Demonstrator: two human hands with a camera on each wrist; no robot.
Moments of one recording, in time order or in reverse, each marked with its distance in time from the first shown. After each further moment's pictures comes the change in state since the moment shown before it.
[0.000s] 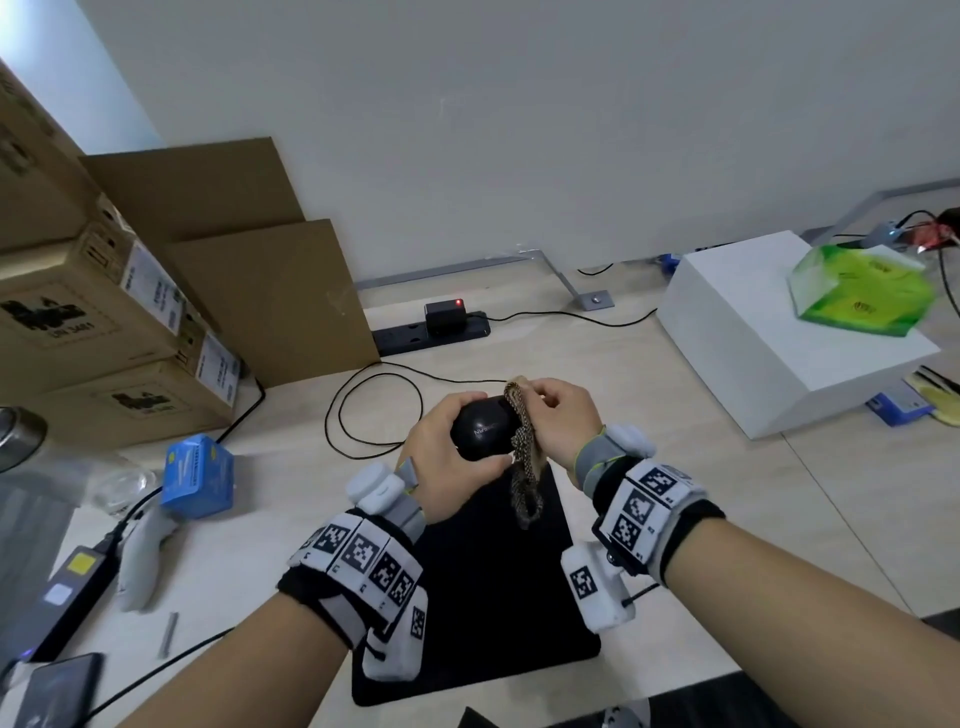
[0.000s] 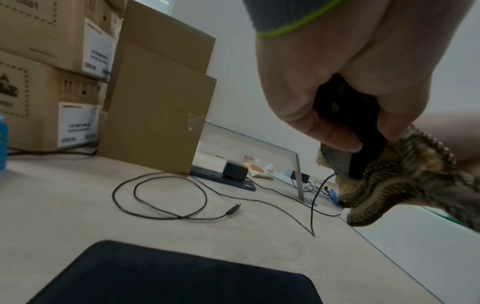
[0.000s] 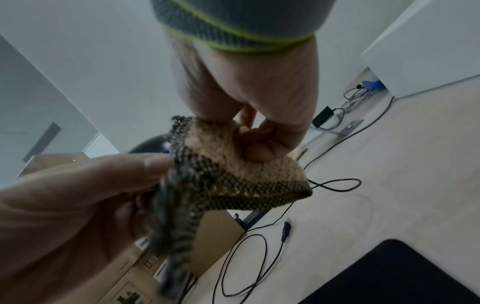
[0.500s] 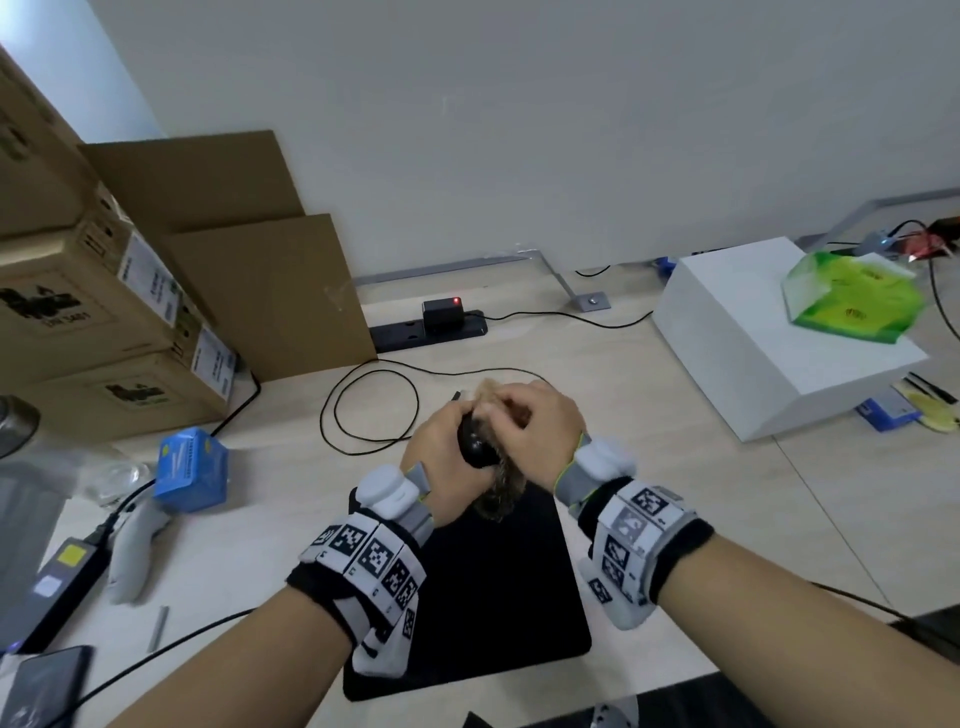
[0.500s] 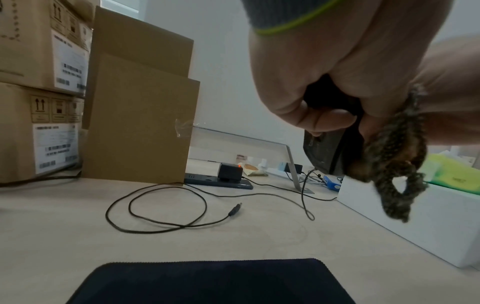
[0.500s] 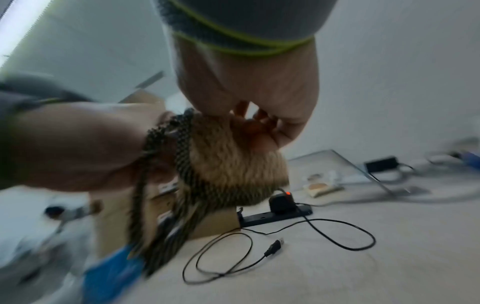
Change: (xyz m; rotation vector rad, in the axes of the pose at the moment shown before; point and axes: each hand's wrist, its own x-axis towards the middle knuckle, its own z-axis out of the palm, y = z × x) left_hand -0.005 0.002 0.009 0.199 0.012 0.007; right_hand -0.031 -0.019 -0.003 -0.243 -0.039 -0.370
